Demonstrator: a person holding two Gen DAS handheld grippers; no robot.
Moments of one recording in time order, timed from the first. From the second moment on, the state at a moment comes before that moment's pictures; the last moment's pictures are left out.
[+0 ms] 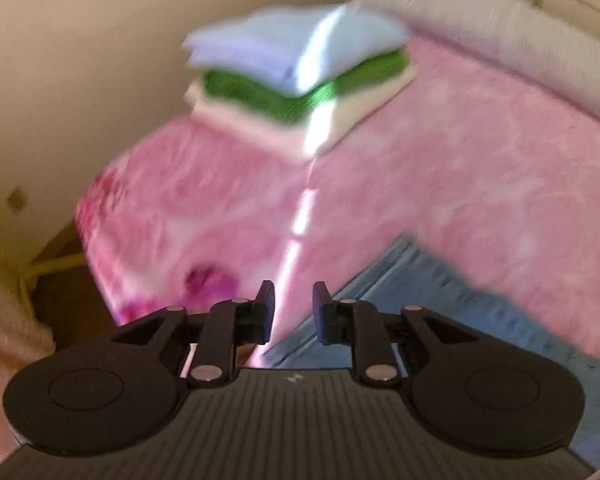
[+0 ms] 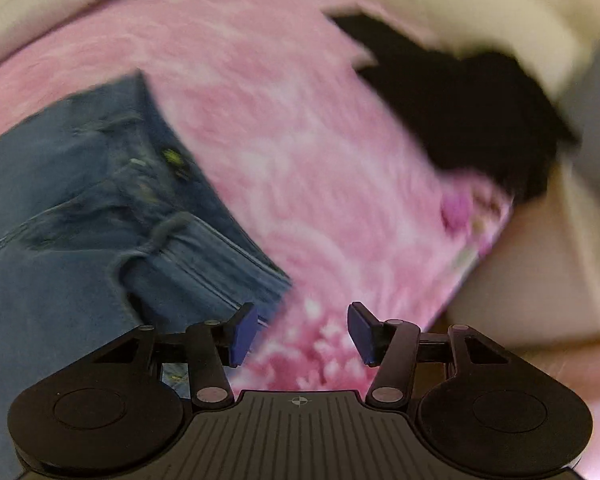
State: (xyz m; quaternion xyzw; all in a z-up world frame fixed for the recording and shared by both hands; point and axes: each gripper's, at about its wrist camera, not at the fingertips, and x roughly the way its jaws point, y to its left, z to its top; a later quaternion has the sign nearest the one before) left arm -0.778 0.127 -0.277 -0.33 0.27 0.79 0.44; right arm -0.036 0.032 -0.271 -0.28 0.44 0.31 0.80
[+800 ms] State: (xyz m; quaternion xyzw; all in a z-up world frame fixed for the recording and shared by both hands) left arm -0.644 0.161 -0.337 -0.37 0.35 0.62 0.60; right arm -0.173 0.093 -0.347 -0.38 0.43 0.55 0.60
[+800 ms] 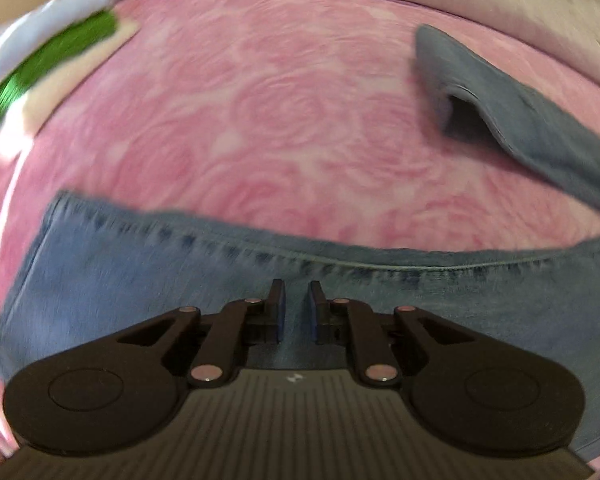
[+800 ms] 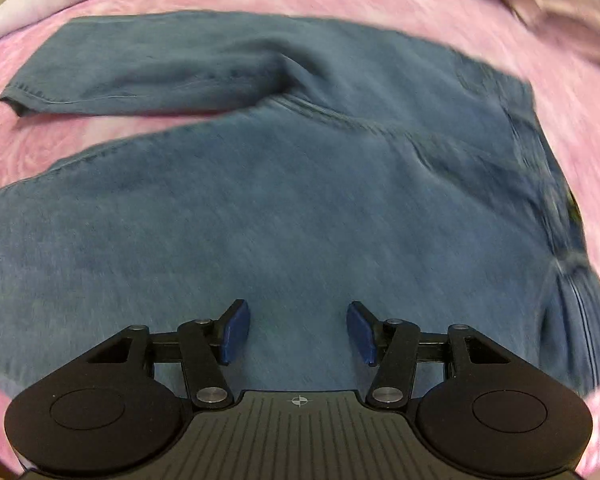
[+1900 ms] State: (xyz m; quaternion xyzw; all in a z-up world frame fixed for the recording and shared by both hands) left arm -0.525 0.312 -0.374 -0.43 0.17 0.65 0.61; right arm 0.115 0.224 -0.361 -0.10 0.56 0.40 0.72
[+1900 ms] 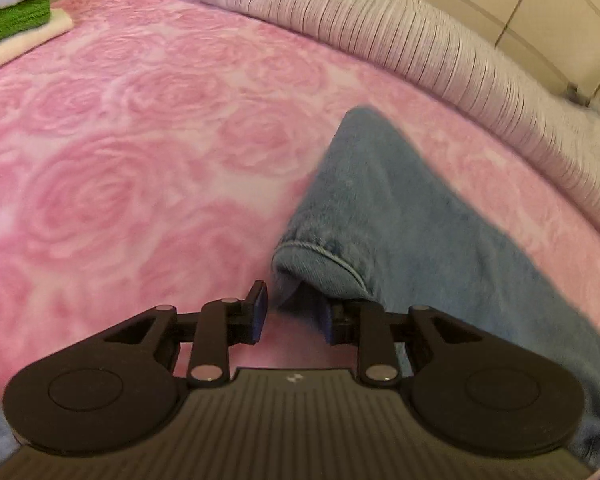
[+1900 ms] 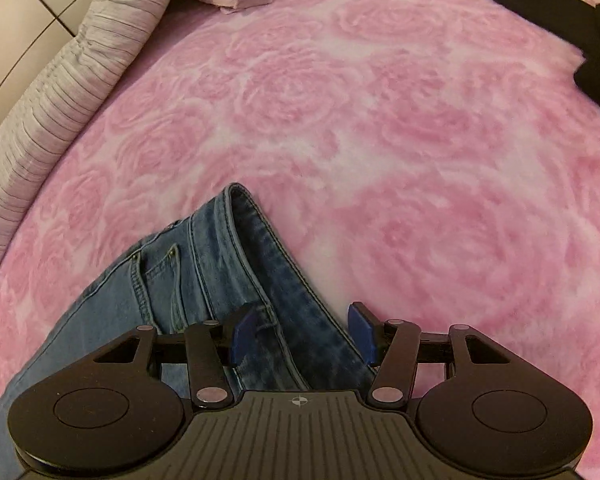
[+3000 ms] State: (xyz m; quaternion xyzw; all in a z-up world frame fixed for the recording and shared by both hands) left arm -0.650 0.392 -0.353 -0.50 0.10 0.74 0.44; right arm 0.106 0.243 -0.360 -0.14 0.57 0.36 0.72
